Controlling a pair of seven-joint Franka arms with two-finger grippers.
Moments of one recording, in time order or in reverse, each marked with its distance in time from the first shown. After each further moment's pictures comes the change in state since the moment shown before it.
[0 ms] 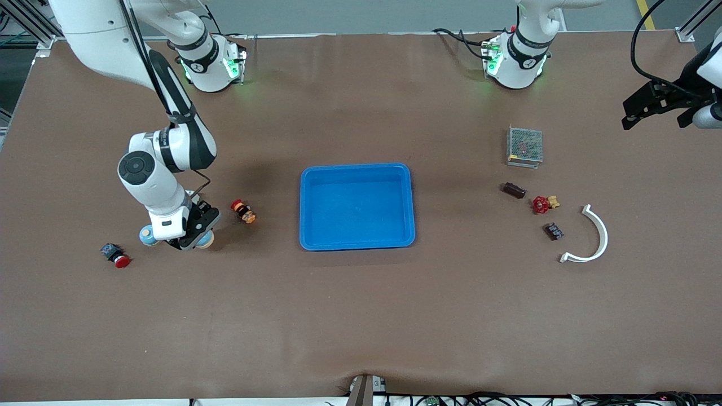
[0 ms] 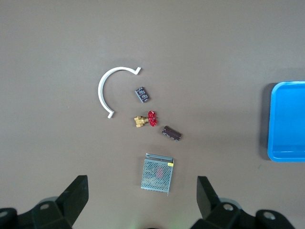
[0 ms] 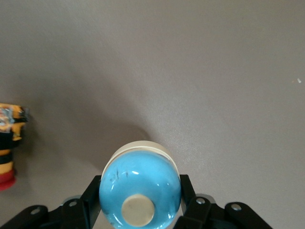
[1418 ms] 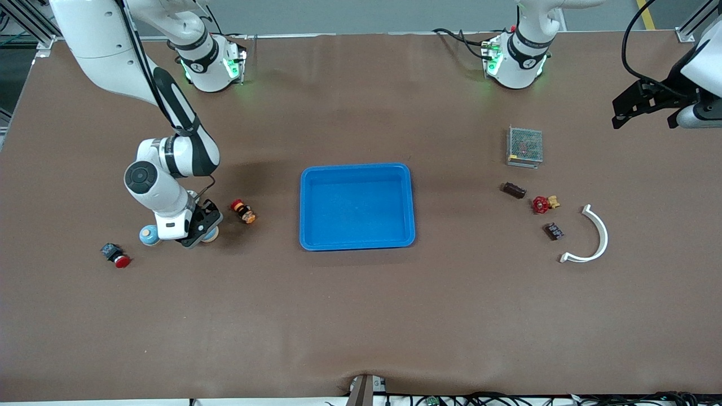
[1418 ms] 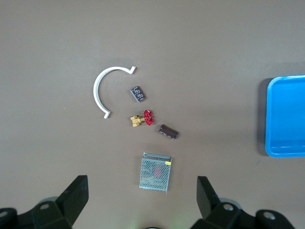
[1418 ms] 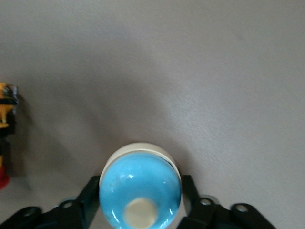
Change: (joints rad) left arm -0.011 0.000 -0.011 -0.004 0.000 0.000 0.002; right arm -0.028 0.065 0.028 -0.032 0.112 0.016 -0.011
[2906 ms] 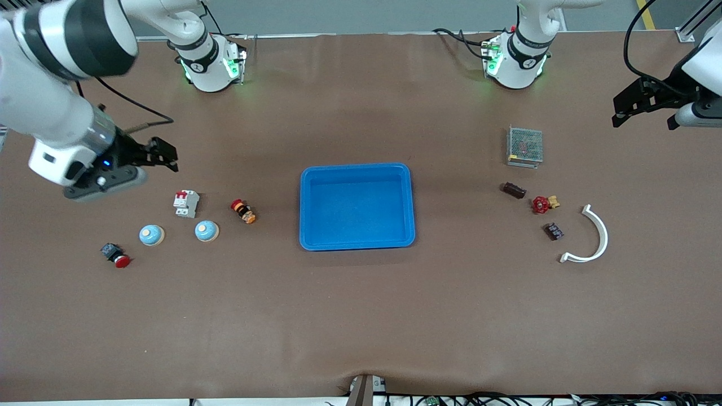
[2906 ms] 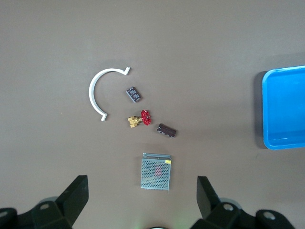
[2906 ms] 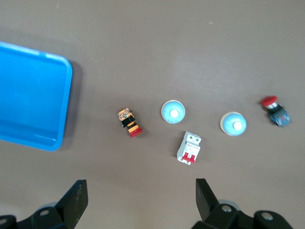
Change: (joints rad) left arm 0.008 -0.001 0.001 -0.002 -0.020 0.000 0.065; right arm 0.011 -0.512 0.019 0.398 0.019 -0.984 0.687
